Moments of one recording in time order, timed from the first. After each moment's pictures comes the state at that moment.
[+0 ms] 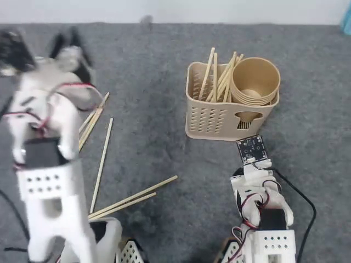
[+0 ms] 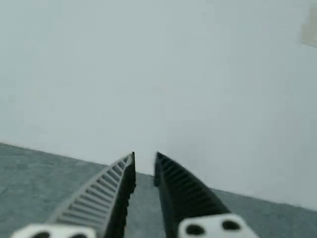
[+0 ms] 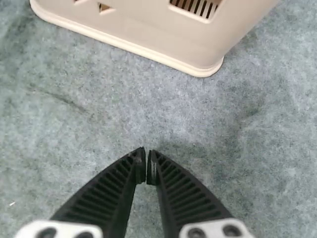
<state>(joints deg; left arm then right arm) -13.6 -38.6 20.0 41.3 16.0 -5.8 -96.4 95.6 60.2 13.8</state>
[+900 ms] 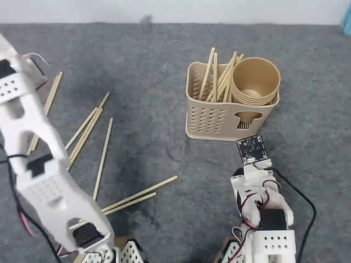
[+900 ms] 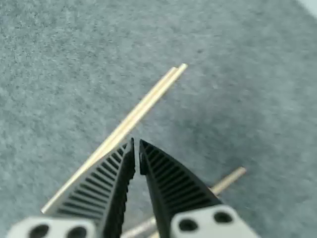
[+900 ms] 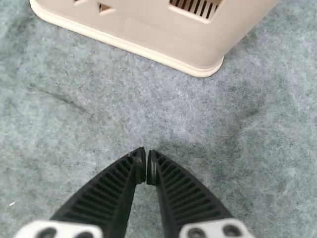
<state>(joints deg) -34.5 33.6 -39.6 78.3 13.9 -5.8 -96.4 95.6 60.2 13.8</state>
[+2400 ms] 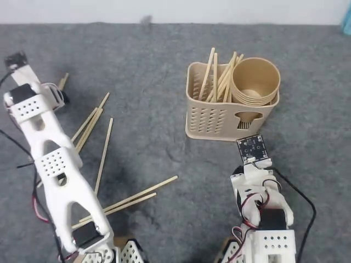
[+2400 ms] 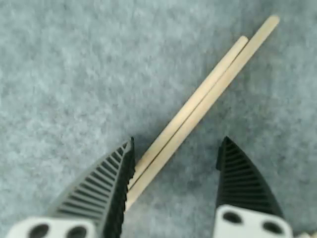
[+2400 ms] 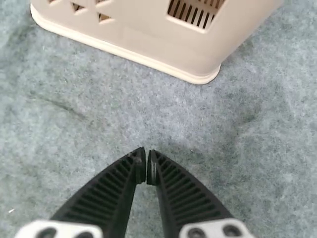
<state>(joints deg) -35.8 86.2 -94.7 93.9 6.1 -5.8 -96.4 95.6 58.8 13.8</state>
